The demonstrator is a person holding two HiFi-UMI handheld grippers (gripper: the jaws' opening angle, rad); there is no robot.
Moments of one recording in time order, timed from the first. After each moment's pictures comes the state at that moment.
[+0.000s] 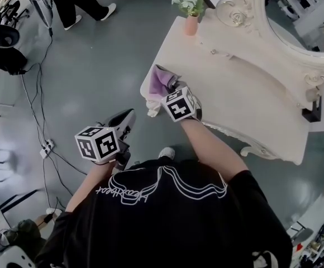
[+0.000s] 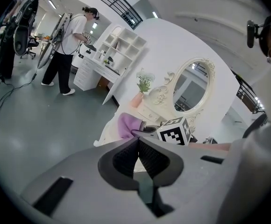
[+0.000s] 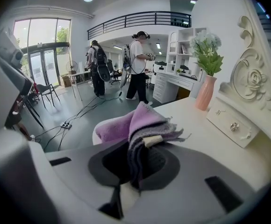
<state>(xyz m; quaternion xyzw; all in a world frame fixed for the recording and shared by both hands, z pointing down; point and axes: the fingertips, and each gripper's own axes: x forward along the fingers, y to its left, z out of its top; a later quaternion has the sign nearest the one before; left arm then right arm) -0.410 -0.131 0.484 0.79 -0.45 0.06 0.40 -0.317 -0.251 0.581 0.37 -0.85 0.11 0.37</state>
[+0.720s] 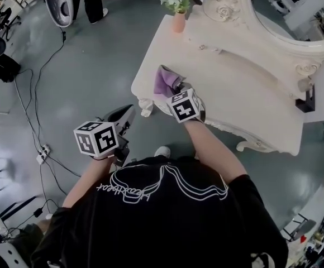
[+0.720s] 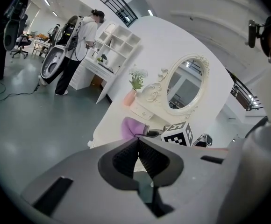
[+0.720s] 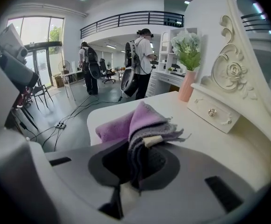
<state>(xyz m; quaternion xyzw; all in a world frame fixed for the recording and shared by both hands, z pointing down) -0.381 -0.136 0.481 0.81 -0.42 0.06 0.40 -0.260 -0.238 0.581 0.41 -0.83 0.12 0.37</state>
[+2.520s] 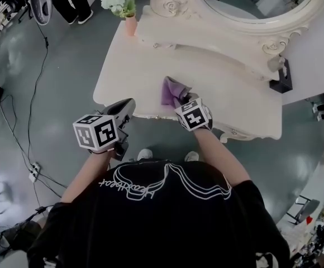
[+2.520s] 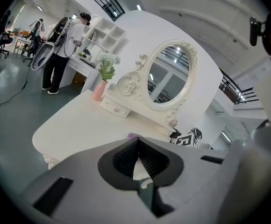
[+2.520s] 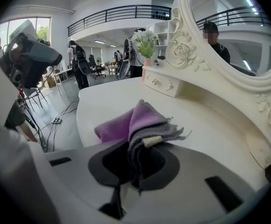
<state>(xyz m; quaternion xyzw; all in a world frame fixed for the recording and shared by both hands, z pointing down) -0.231 -0.156 0.459 0.85 -0.35 0.07 0.38 -0.069 -0.184 0.583 0.45 -0.79 0.16 0.39</state>
